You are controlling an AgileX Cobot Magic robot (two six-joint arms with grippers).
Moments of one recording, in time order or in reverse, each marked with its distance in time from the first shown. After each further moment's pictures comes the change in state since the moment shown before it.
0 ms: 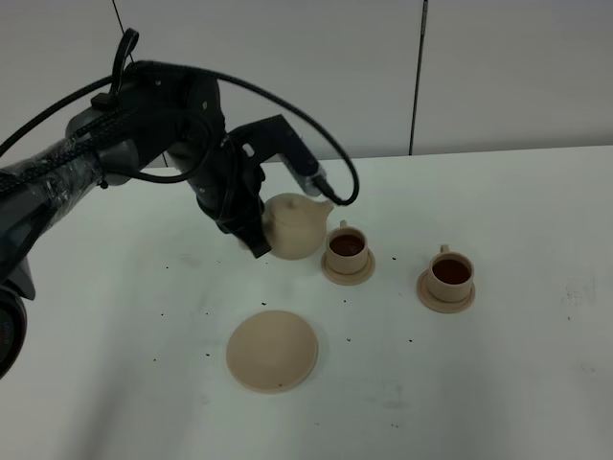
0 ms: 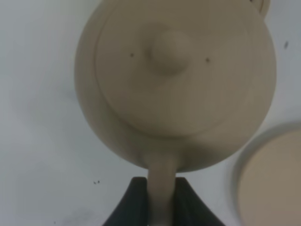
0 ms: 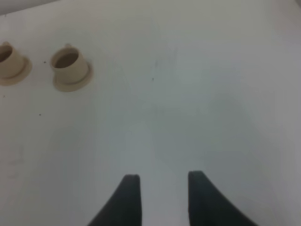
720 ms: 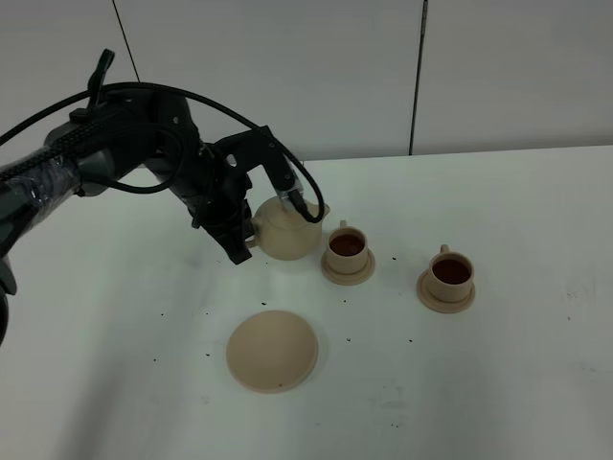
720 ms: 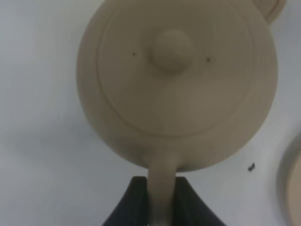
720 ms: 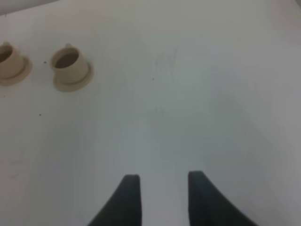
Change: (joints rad) left arm 0.074 0.000 0.082 -0.135 -0.145 0.249; right arm 0.000 0.000 0.000 0.001 0.000 0.000
